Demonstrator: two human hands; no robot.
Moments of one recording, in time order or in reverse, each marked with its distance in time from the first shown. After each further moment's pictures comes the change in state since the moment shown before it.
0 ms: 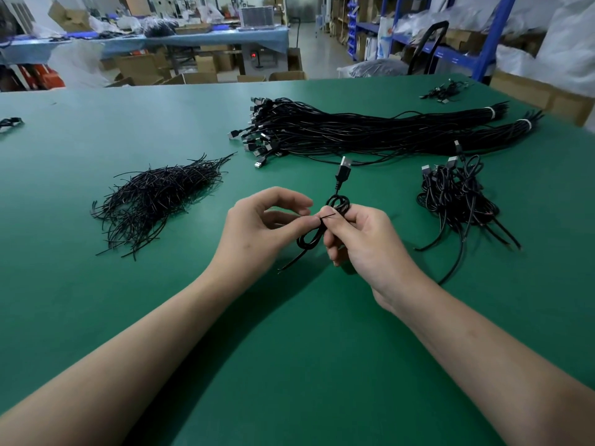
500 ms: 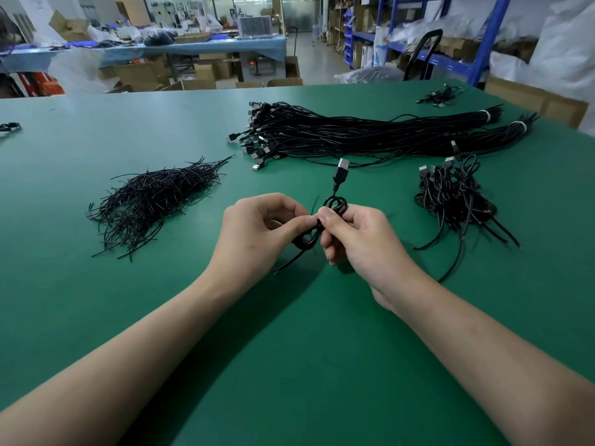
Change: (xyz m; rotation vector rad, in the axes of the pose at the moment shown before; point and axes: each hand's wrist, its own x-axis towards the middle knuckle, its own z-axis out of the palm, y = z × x) left_hand -0.002 0.000 0.000 0.181 0.023 0.006; right_hand 0.002 0.005 0.000 -0.038 -0.007 -0.013
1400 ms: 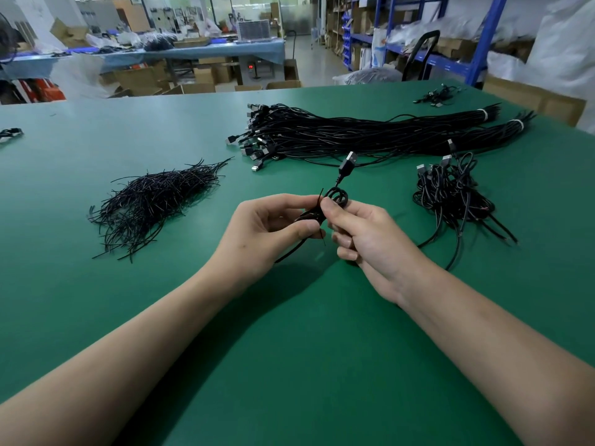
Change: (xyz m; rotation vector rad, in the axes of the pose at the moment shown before) left_hand 0.000 -0.003 0.002 -0.331 -0.189 0.047; right_hand 0.005 0.001 -0.010 0.219 -0.055 0.120
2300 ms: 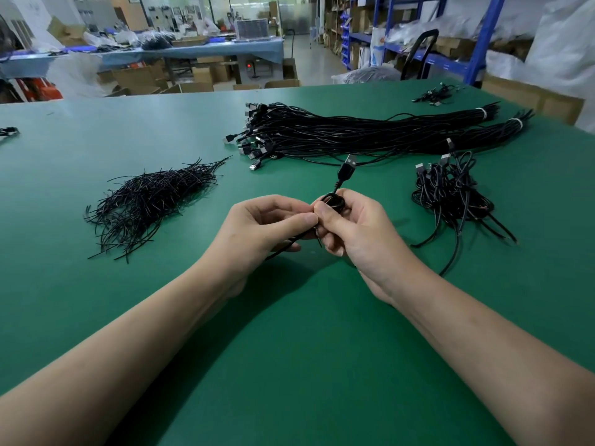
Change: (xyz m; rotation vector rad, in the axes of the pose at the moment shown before) left_hand 0.001 0.006 0.000 -0.151 0.067 -0.226; right_hand 0.001 0.001 0.005 -0.114 -0.009 -0.168
